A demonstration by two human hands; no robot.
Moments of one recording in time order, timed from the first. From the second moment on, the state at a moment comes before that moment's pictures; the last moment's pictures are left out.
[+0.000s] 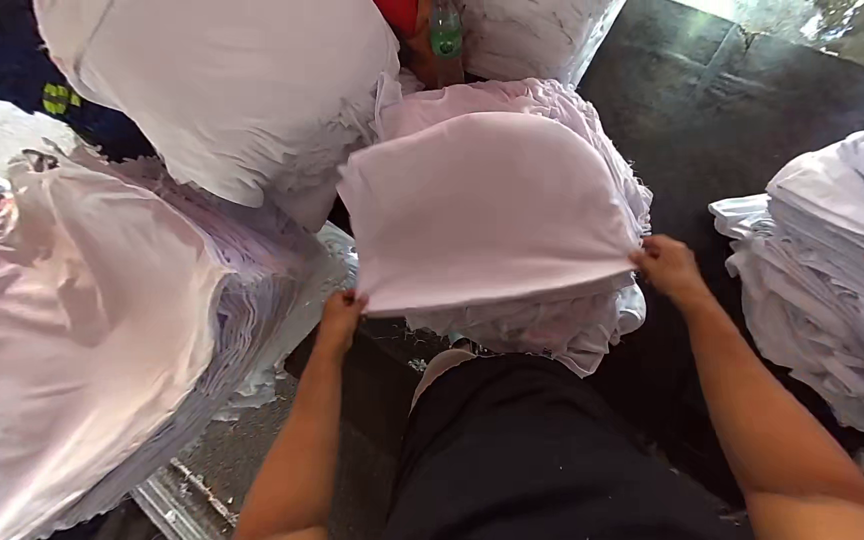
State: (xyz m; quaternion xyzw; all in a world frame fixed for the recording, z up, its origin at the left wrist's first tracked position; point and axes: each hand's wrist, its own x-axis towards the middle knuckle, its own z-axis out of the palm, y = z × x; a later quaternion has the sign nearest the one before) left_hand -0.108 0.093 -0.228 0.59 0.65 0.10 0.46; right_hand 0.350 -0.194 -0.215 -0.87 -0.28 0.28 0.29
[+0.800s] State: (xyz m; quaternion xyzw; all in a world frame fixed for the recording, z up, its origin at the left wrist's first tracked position) left_hand -0.063 0.046 -0.267 0.63 0.56 0.10 0.53; right_hand 0.336 -0.213 -0.229 -0.82 -0.22 0.37 0.37
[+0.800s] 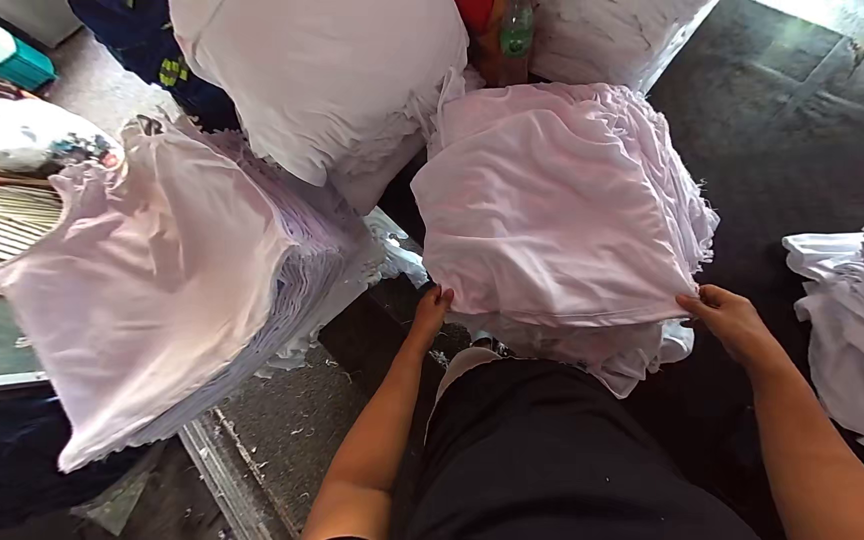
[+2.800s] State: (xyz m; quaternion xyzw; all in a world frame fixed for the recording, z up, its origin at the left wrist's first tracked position) left_hand -0.008 0.092 -0.193 0.41 0.54 0.19 0.71; right_hand 0.425 -0.182 -0.166 -0.82 -0.17 0.29 0.47
